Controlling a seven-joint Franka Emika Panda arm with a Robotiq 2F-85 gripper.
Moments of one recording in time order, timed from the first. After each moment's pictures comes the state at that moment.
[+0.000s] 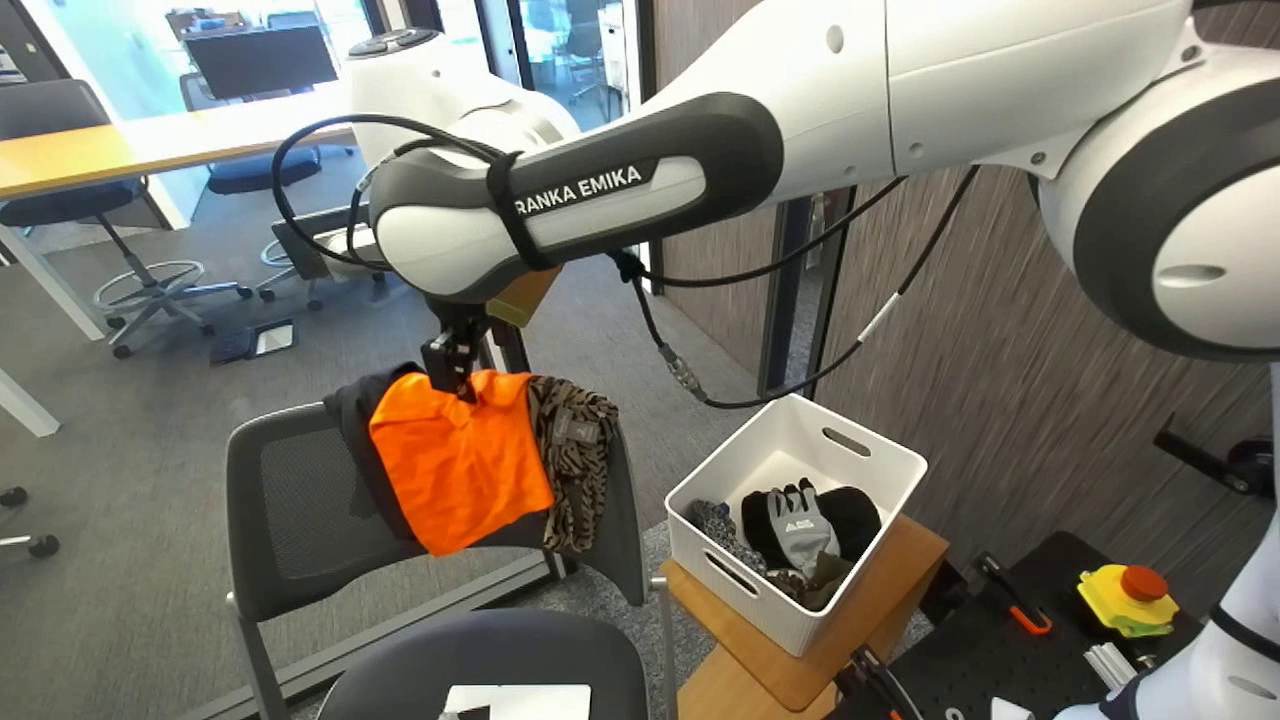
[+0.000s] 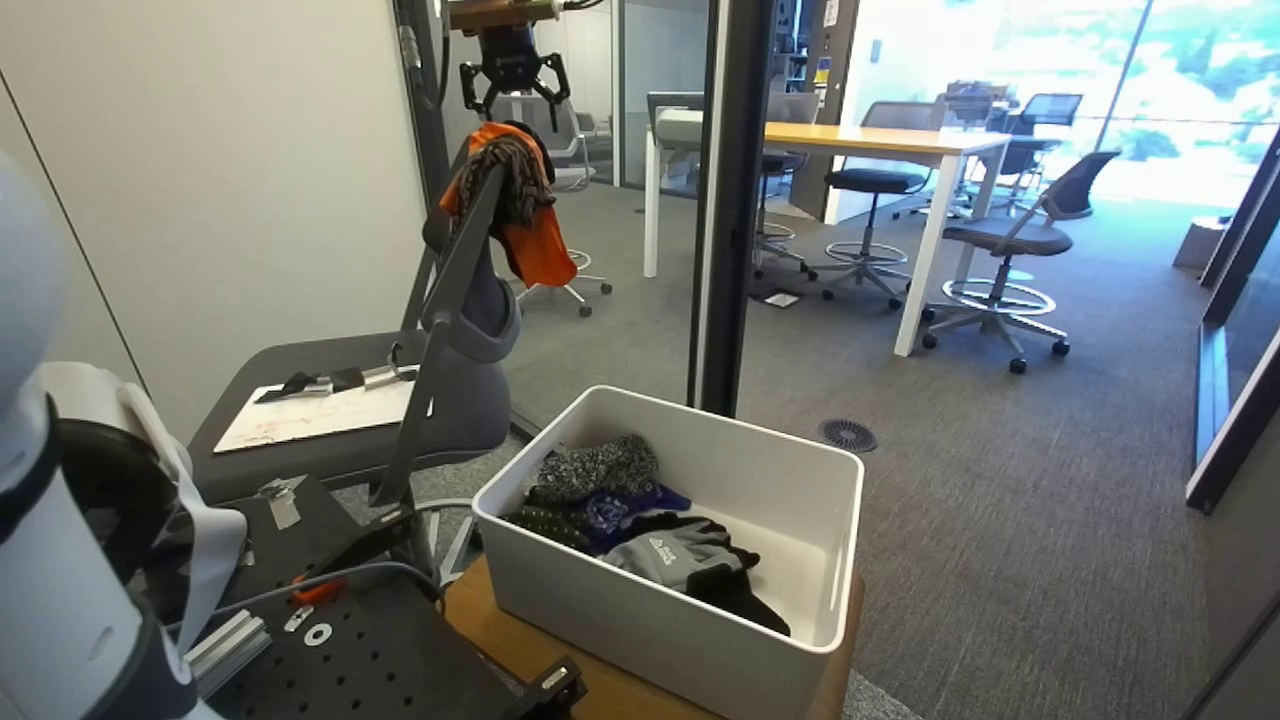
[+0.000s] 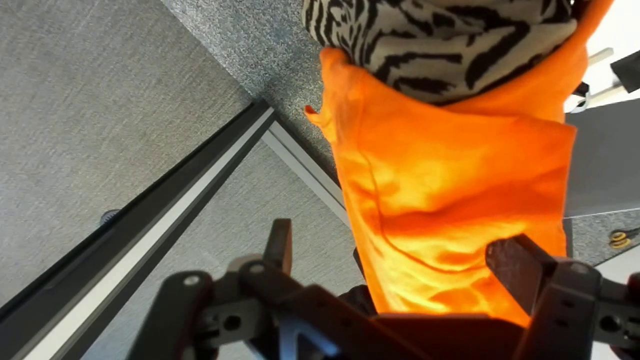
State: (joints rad) arm 0.44 0.48 0.25 -1.36 -0.24 1.97 -0.08
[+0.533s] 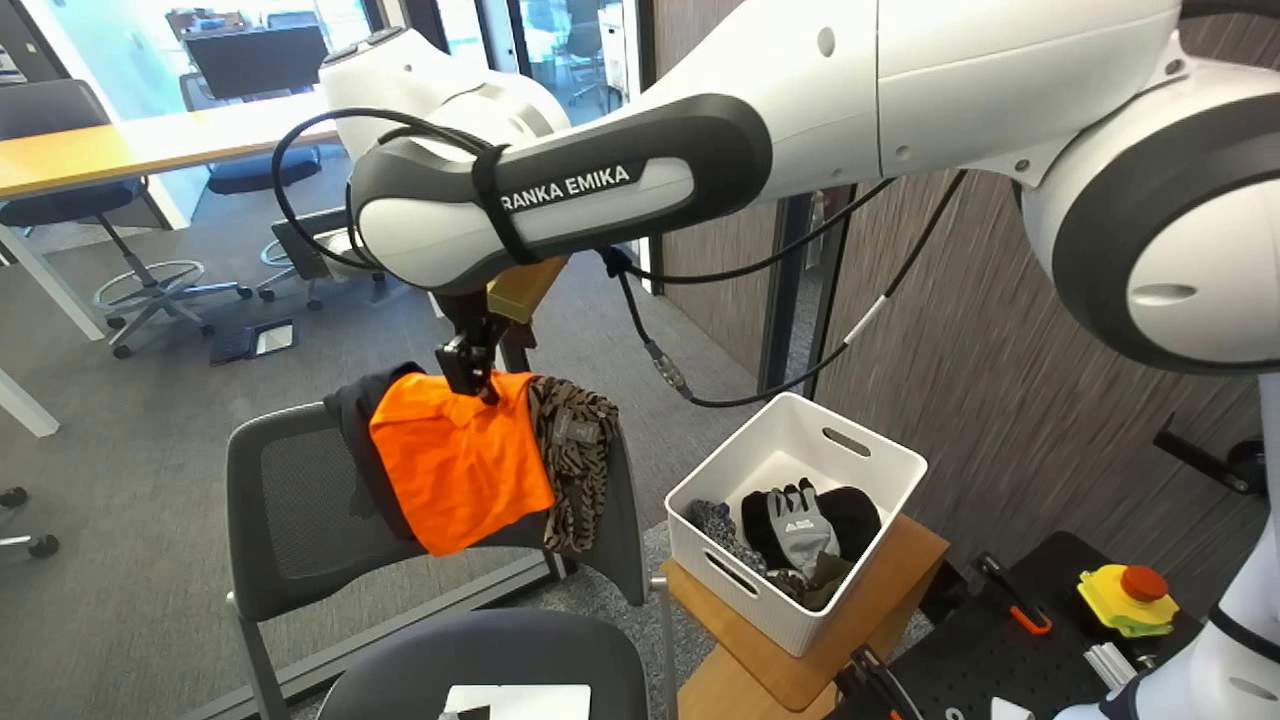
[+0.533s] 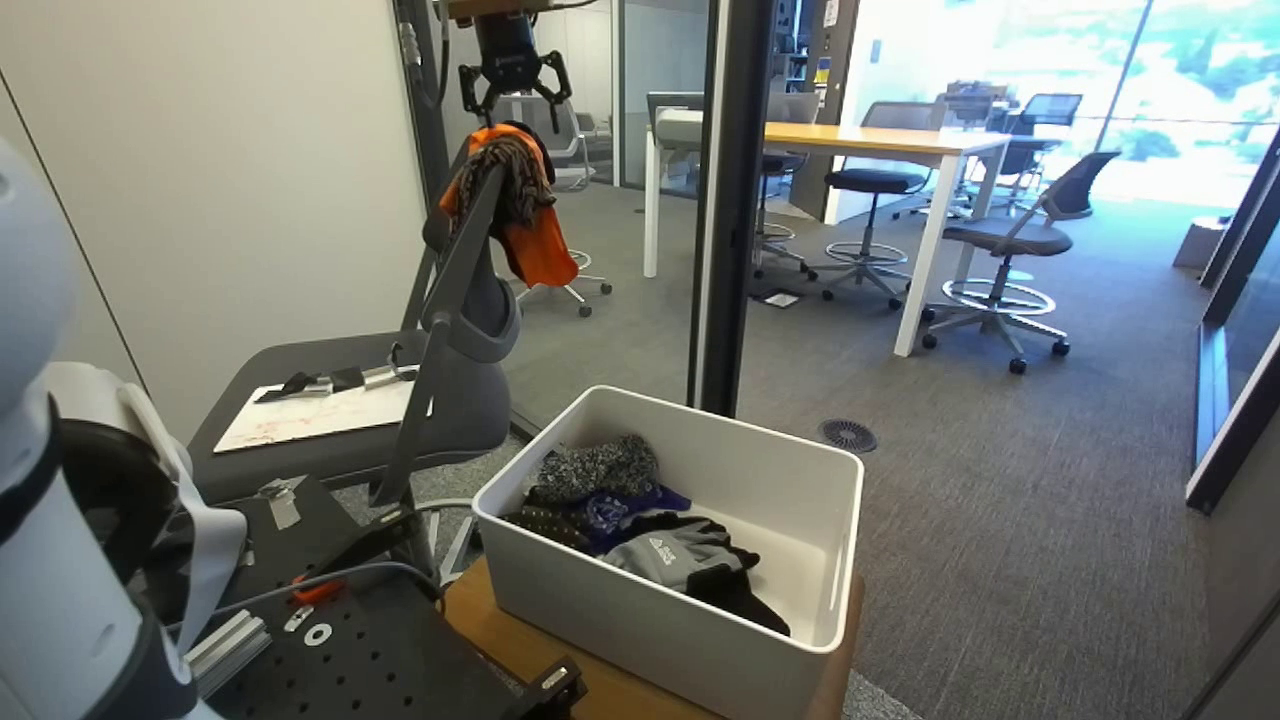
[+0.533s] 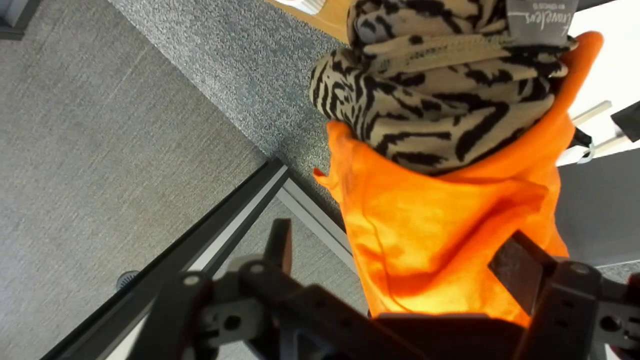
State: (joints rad) arm 0.47 0.50 0.23 -1.29 -0.27 1.78 -0.03
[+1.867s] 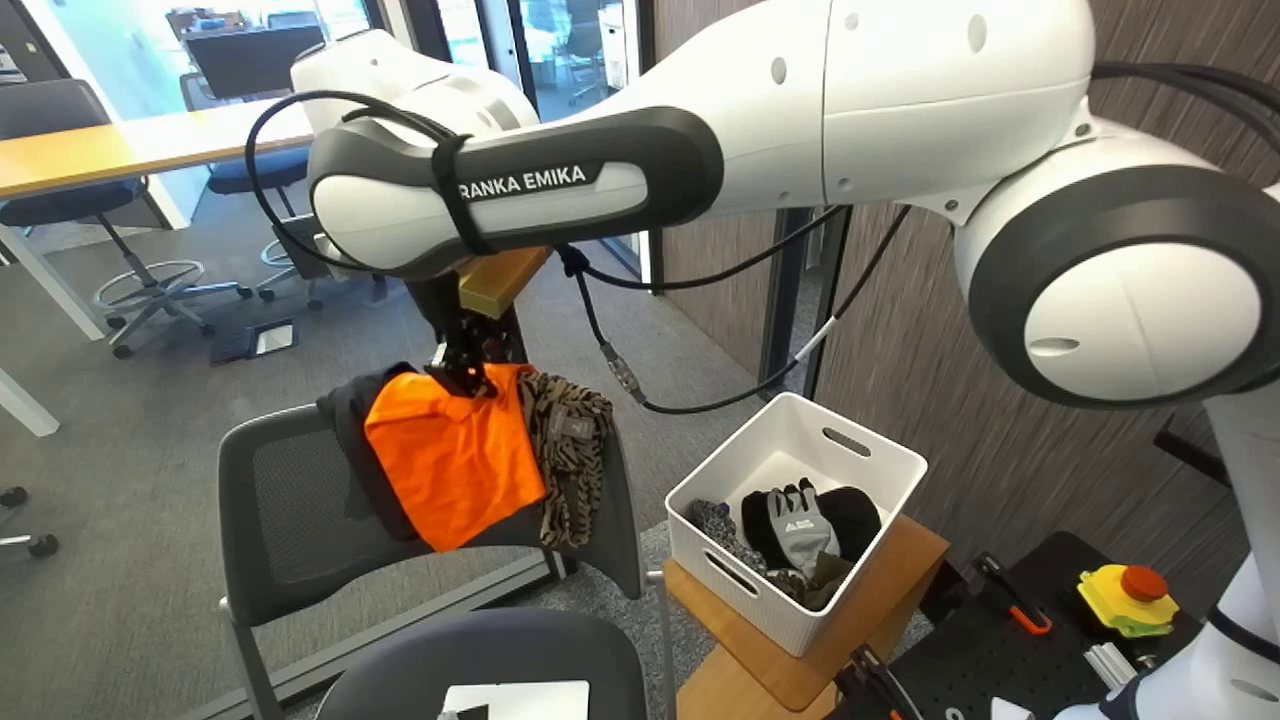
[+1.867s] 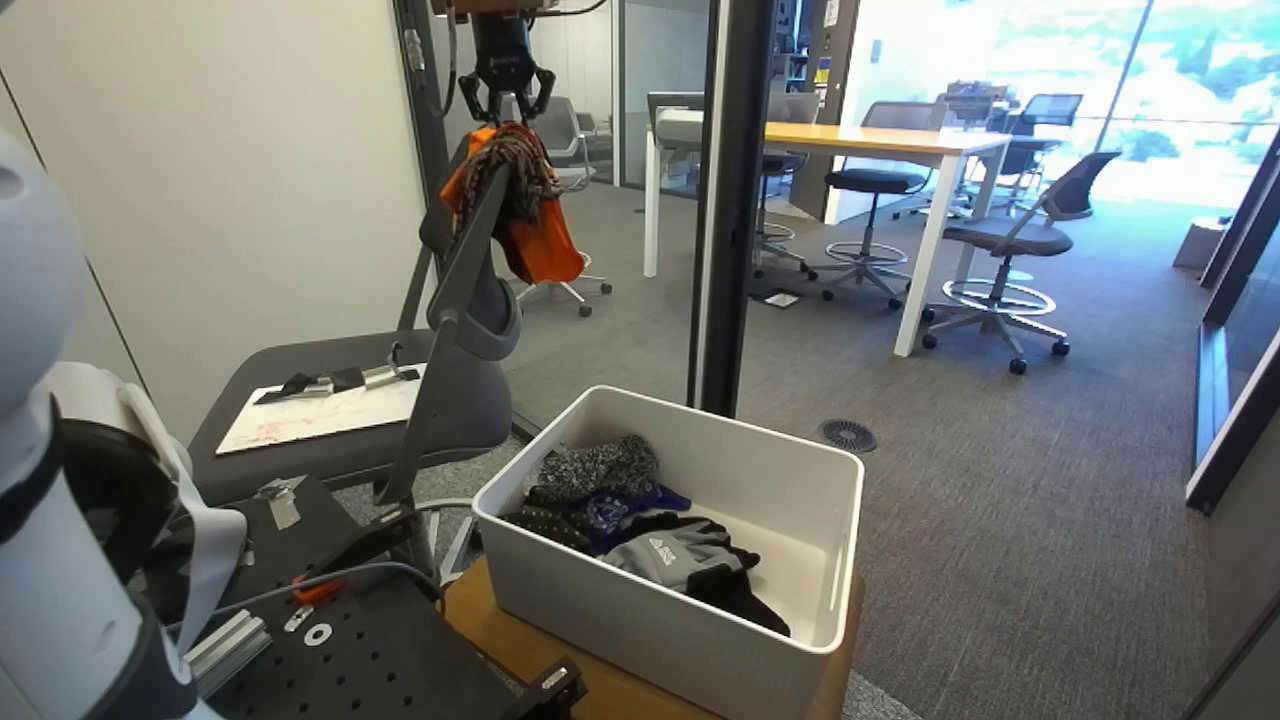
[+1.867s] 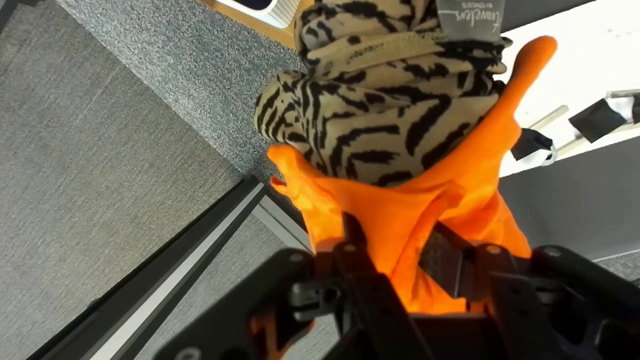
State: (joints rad) arm 0.49 0.62 0.23 -1.09 -0.23 1.64 -0.03
